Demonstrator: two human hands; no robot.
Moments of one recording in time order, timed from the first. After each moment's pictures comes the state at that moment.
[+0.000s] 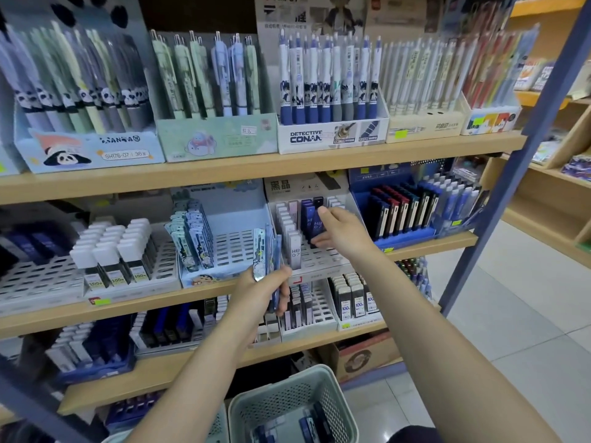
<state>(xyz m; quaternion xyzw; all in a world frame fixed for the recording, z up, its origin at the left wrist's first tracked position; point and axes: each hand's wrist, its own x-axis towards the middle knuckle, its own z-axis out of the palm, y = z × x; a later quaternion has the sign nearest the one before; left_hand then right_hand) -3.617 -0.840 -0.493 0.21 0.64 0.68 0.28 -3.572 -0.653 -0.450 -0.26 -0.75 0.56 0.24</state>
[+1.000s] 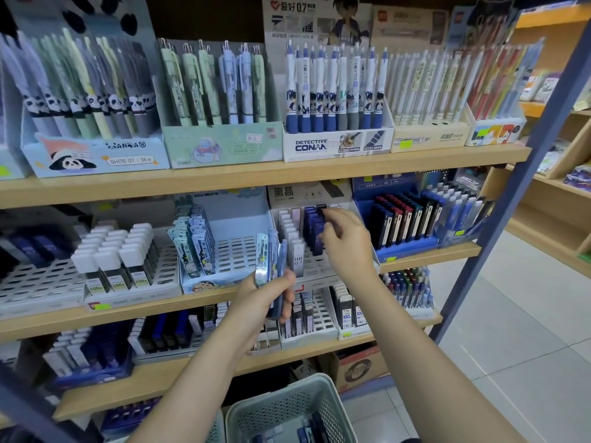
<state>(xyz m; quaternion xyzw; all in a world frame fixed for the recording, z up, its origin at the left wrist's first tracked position) -3.618 -0.843 -0.485 0.23 0.61 0.69 0.31 -3.576 -0.662 -0.468 -0.21 -0.81 0.34 0.42</state>
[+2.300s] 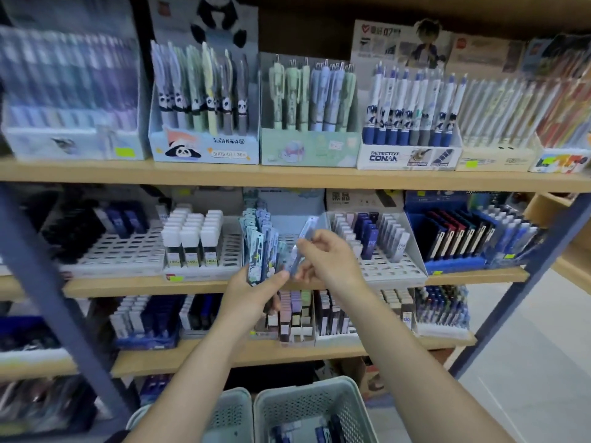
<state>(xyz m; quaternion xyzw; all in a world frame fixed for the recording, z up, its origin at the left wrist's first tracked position) -3.652 -0.932 -0.490 0.17 0.66 0.72 0.16 -3.592 -0.793 -0.435 -0.17 -0.73 0.64 0.20</state>
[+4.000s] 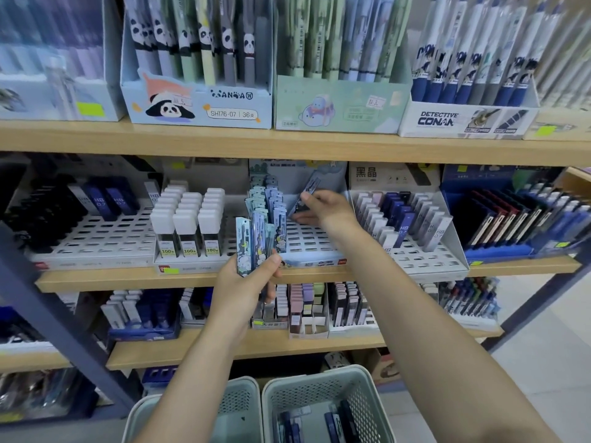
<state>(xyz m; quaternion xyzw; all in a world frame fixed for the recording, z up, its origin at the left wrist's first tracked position) -3.689 -0.932 -0.513 0.11 0.63 0.76 0.14 -3.726 -0.733 -0.475 -0.20 -0.69 0.67 0.19</state>
